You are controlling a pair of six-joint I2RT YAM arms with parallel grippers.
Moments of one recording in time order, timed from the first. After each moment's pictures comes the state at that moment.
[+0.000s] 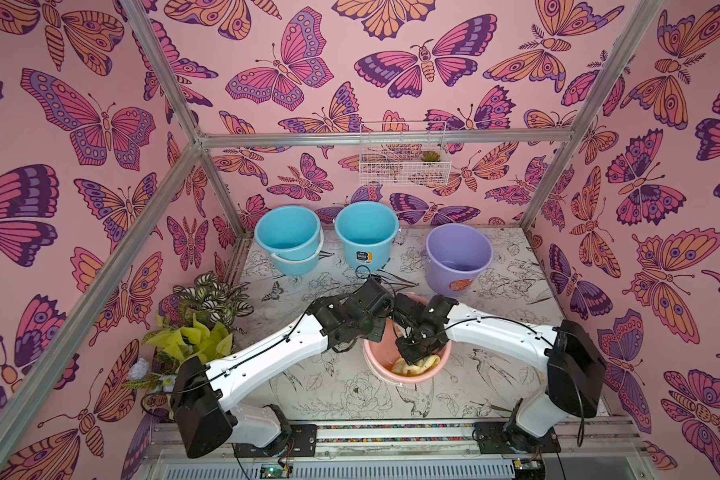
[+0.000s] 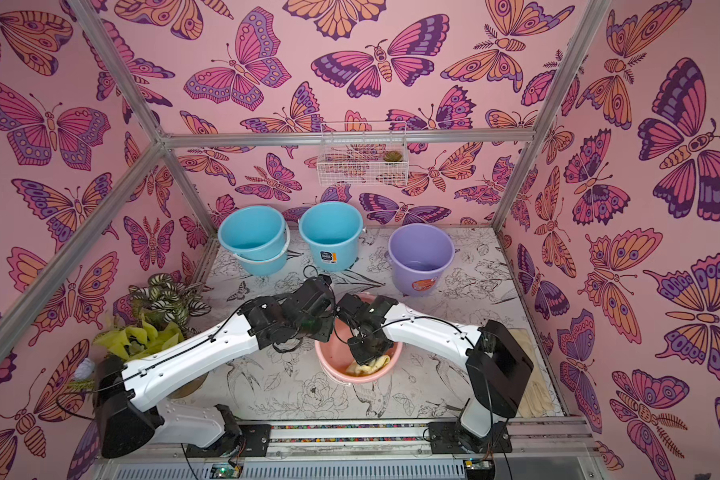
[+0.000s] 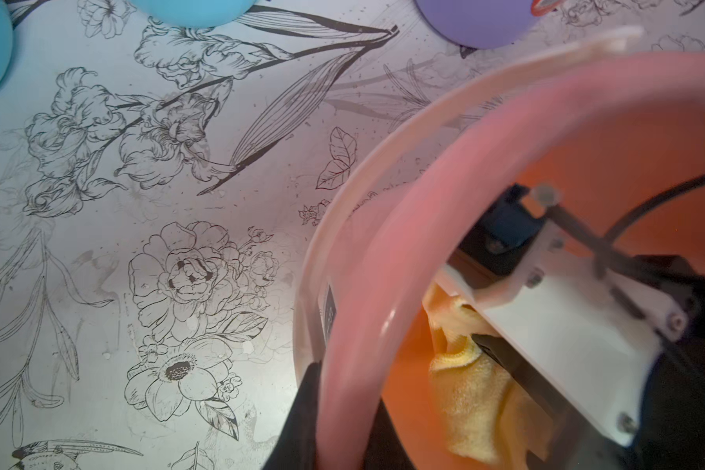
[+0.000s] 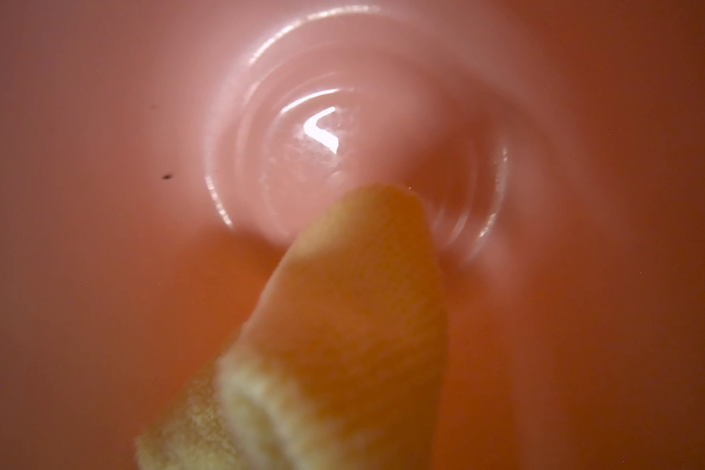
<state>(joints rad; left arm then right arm) -0.91 1.37 1.22 -0.86 -0.20 -0.53 0.95 1.69 1.17 -0.95 0.00 0.50</state>
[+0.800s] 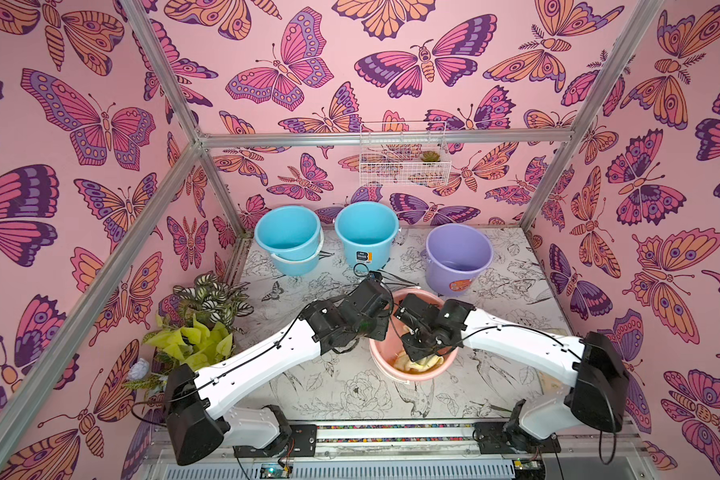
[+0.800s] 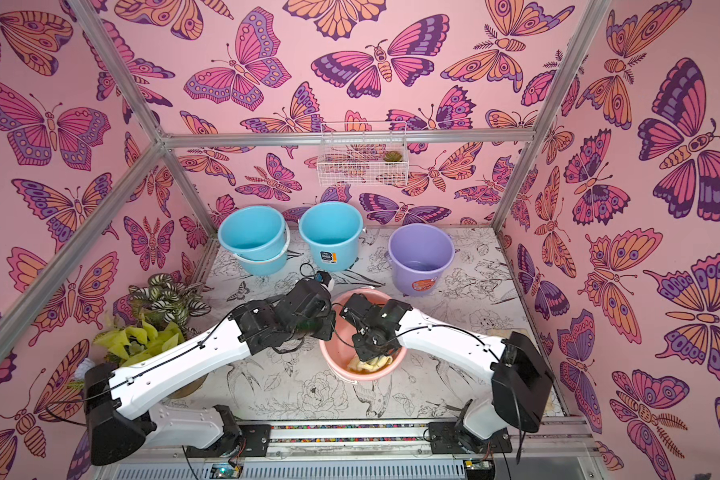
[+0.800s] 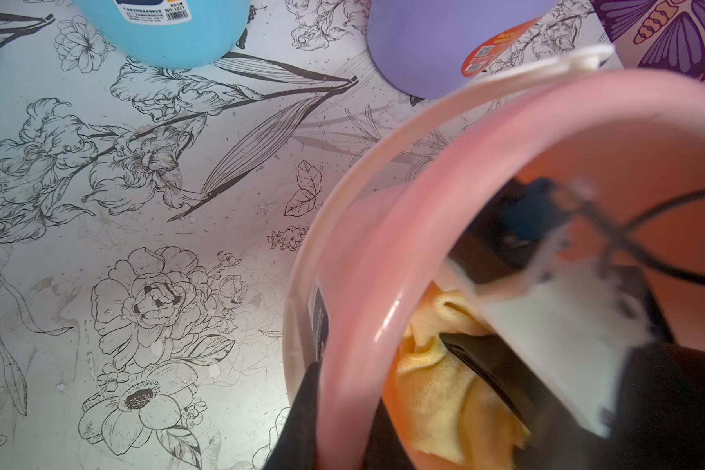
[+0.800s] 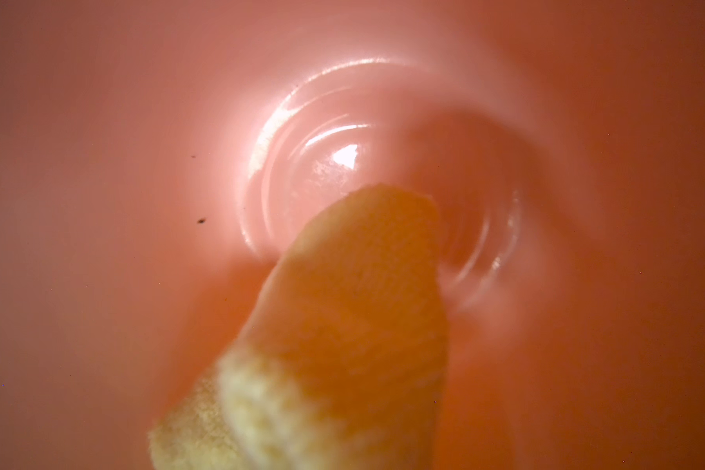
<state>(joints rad) -0.93 1.32 1.19 -0.78 -0.19 -0.55 0.95 1.47 1.19 -0.97 0.06 0.56</state>
